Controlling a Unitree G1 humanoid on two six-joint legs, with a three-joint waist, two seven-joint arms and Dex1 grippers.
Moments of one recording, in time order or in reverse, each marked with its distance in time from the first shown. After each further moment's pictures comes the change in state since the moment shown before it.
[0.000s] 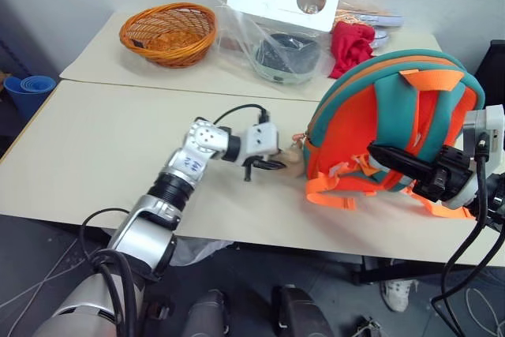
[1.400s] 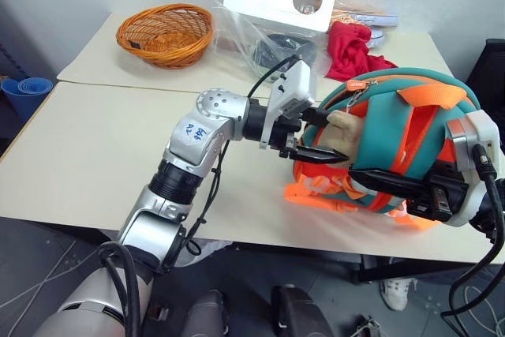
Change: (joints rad) left arm -0.069 -0.084 0.005 -0.451 -0.325 0.479 -0.013; right arm -0.038 -0.041 0.022 -0.095 0.188 0.085 0.051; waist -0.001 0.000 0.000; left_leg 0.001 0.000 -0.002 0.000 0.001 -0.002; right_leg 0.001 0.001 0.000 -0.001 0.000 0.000
